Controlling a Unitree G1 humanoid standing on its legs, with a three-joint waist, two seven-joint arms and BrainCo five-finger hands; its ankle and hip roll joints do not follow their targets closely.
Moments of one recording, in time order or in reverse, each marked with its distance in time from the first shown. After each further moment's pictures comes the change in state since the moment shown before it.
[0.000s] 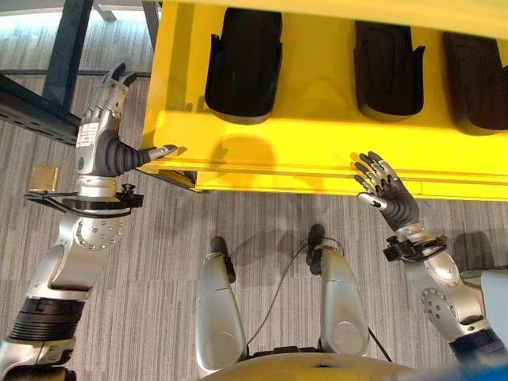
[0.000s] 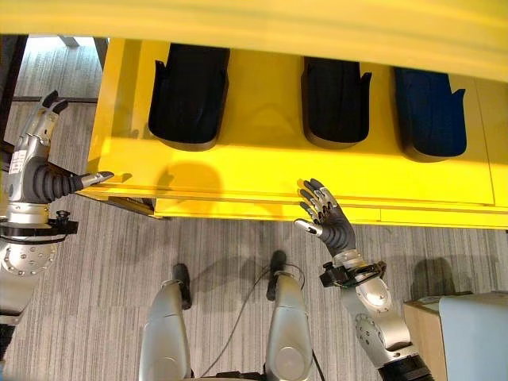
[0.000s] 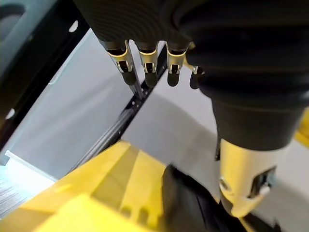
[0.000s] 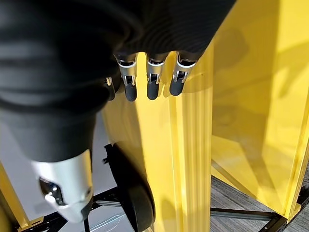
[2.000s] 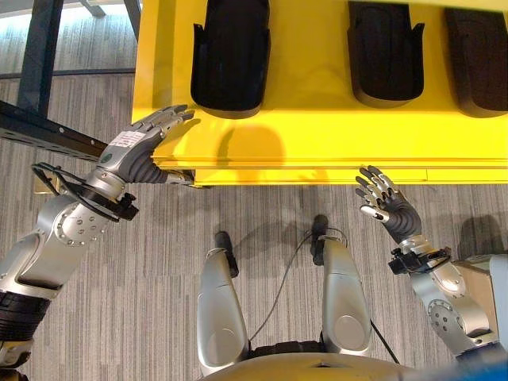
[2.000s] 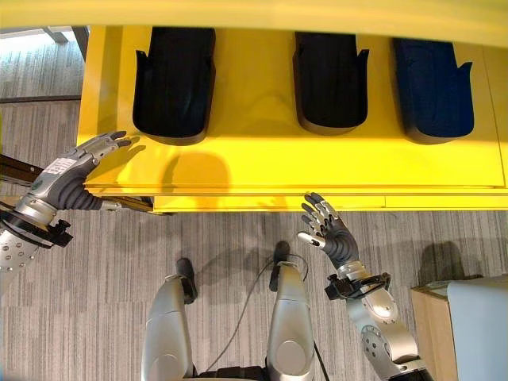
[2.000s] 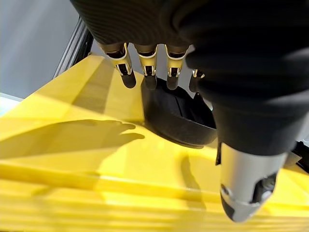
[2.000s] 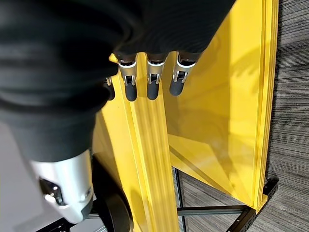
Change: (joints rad) left arm -0.002 0.169 -0.077 -0.003 -0.116 -0.001 -0.331; right arm 0.064 0.001 -0.017 -0.009 0.000 0.043 0.050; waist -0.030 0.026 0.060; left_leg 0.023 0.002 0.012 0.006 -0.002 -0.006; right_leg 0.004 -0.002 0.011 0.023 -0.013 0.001
